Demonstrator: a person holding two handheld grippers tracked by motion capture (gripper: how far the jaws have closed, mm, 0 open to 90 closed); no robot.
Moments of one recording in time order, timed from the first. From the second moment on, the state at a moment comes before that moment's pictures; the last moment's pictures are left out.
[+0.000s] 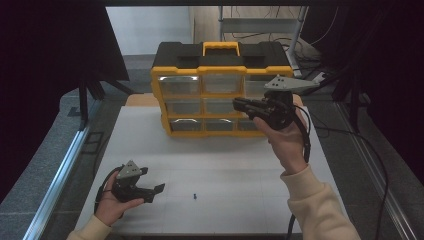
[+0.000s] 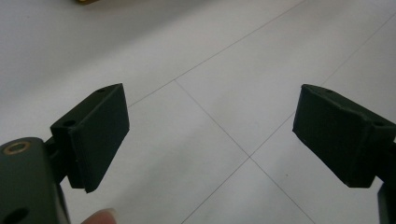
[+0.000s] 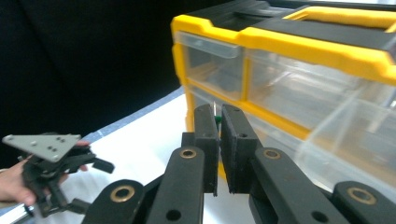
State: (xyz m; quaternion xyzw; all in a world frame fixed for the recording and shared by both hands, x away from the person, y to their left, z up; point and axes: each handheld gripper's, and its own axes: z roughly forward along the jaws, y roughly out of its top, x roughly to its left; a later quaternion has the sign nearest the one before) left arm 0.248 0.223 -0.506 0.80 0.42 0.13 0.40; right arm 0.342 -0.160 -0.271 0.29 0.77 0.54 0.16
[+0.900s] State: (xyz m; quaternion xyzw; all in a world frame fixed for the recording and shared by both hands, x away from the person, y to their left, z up) left arm 0.249 0.225 -0.507 0.80 0.42 0.13 0.40; right arm 0.394 -0.204 -0.266 0.38 0.74 0.50 0.26
